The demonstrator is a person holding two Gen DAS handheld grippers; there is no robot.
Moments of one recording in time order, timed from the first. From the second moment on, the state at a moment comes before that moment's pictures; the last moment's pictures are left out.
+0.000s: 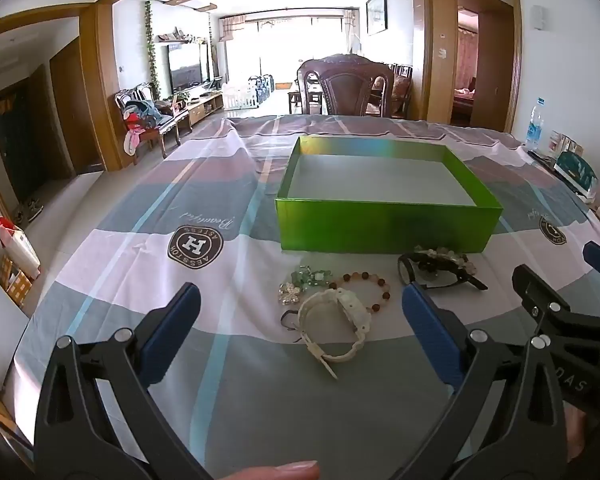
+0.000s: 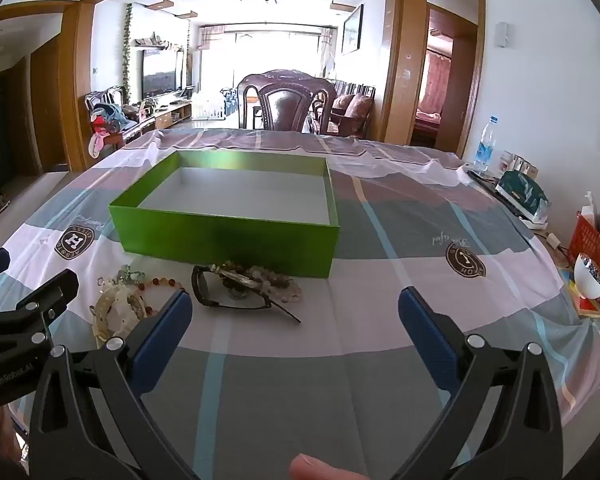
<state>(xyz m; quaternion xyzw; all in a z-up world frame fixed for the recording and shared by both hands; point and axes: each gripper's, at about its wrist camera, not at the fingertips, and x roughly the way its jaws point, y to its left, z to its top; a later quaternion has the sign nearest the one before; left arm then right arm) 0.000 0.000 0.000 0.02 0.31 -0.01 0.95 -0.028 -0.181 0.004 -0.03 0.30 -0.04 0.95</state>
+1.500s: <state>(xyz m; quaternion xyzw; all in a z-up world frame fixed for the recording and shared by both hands) 0.000 0.000 0.000 0.02 0.31 -0.01 0.95 -0.030 -0.182 0.002 -0.03 0.30 -0.04 0.95</state>
